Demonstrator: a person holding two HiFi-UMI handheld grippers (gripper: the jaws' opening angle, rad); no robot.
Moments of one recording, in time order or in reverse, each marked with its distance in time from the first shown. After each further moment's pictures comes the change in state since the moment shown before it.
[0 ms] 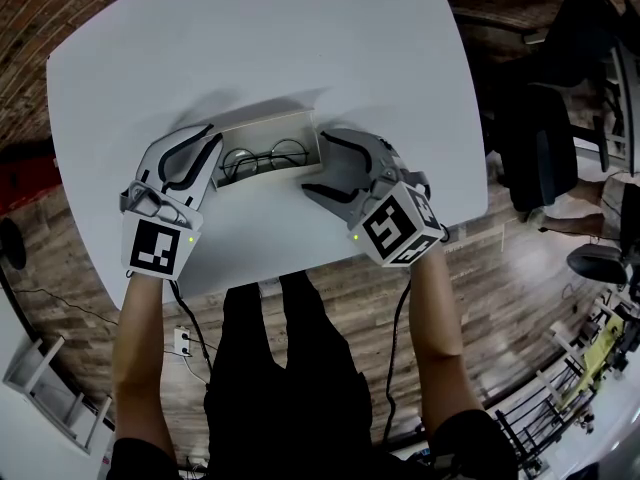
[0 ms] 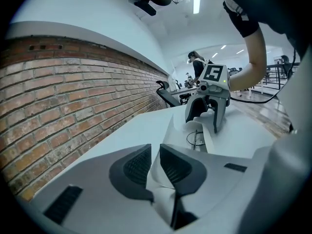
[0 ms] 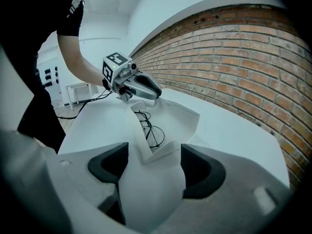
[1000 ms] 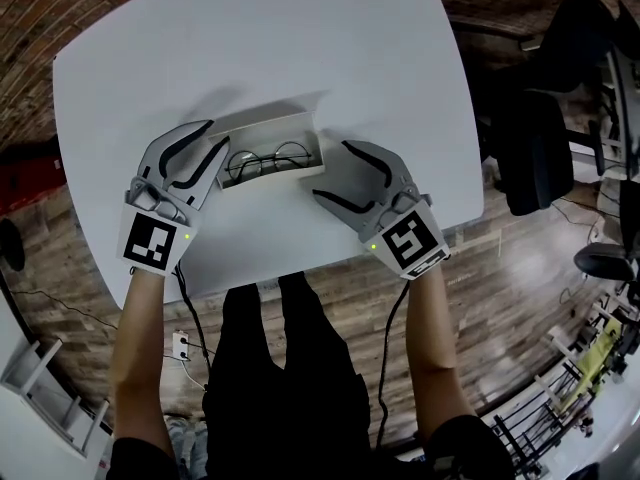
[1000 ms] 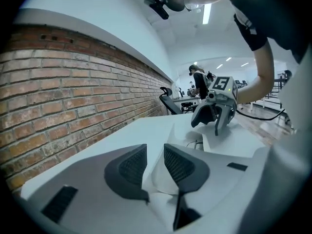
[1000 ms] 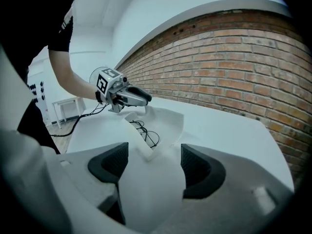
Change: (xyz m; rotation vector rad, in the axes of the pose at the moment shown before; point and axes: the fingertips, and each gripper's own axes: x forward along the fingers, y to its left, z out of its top) left arm -0.005 0.007 0.011 -0.045 -0.073 -0.032; right arm -0.027 -0.003 0.002 0.179 -0.129 -0.106
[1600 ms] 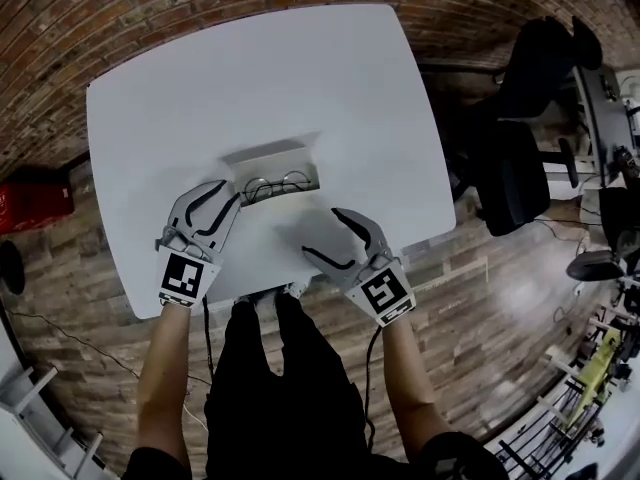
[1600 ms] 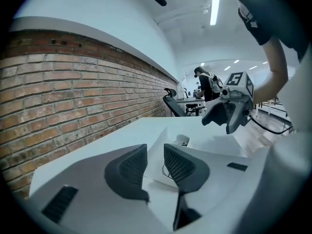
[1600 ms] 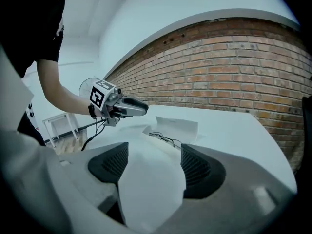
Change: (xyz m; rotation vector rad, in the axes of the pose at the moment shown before) left arm -0.040 -0.022 0.009 -0.208 -0.007 0.105; right arm -0.036 0.057 0.029 0.135 -0.056 -0.073
